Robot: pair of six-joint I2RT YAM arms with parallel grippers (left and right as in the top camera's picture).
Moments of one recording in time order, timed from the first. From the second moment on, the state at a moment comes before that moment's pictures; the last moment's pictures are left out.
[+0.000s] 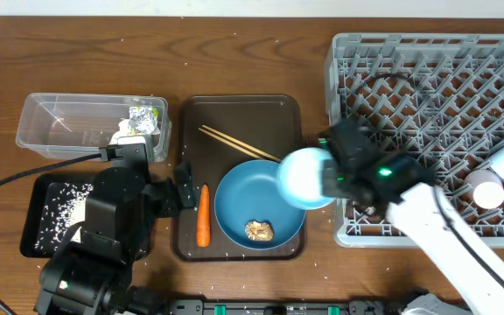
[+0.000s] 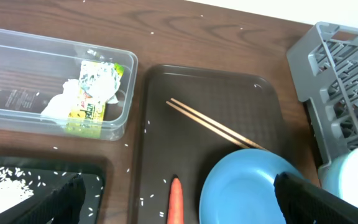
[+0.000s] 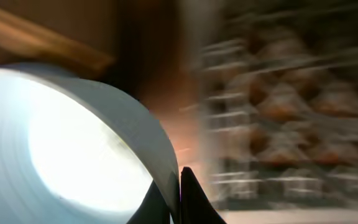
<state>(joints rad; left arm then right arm) -0.33 0.73 0.95 -0.86 -0.14 -0.38 0.51 1.32 1.10 -1.03 0.21 0.62</state>
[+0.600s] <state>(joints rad) -0.33 0.75 0.95 -0.86 -0.14 -0.38 0.26 1.34 1.10 -0.72 0.84 0.31</state>
